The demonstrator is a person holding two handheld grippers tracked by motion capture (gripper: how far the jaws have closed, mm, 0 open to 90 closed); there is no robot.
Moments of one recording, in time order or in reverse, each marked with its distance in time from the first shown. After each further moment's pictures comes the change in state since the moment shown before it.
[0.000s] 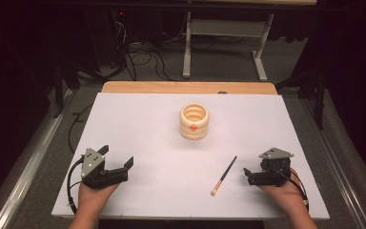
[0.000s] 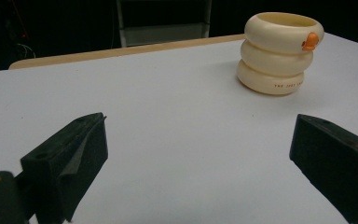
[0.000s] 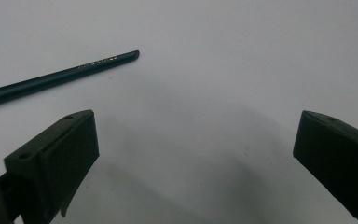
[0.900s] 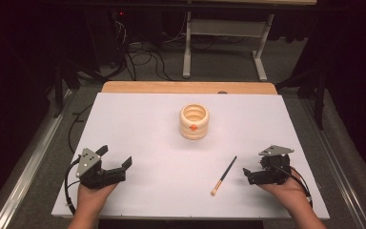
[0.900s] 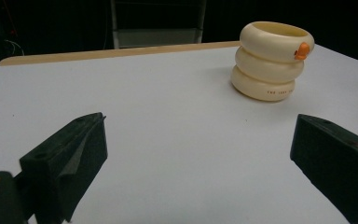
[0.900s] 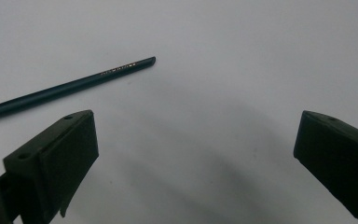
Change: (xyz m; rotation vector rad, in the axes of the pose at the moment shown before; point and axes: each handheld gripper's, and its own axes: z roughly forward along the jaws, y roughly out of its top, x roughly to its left) left arm 0.007 -0.001 -0.003 -0.022 -0.035 -0.041; right arm 0.000 0.011 -0.007 0.046 0.058 0.010
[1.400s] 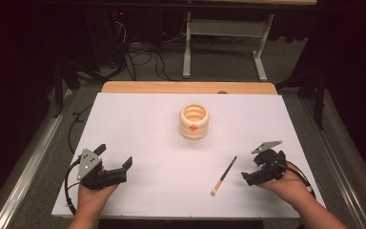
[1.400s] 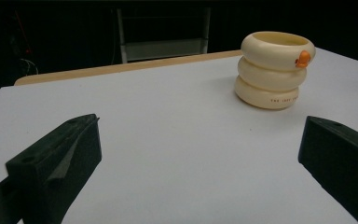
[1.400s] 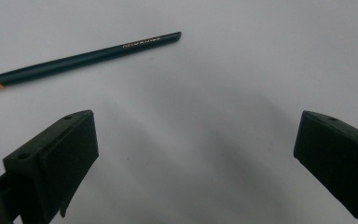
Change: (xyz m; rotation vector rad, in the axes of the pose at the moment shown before) left arm -0.006 0.004 -0.004 -0.040 0.031 0.045; right arm 0.006 0.021 -0.001 0.190 0.045 -0.124
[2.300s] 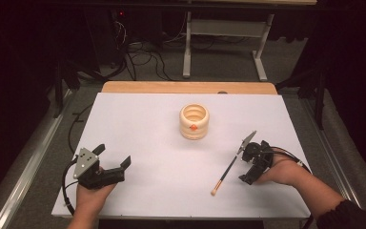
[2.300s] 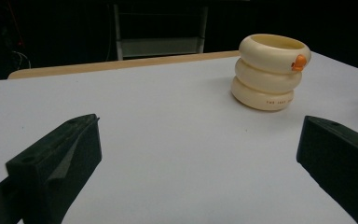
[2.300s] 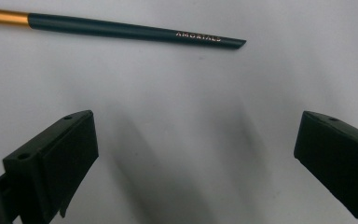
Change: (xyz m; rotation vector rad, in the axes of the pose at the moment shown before) left arm 0.004 0.002 -0.002 0.011 -0.021 -0.030; right arm -0.003 0.041 0.017 0.226 0.145 -0.393
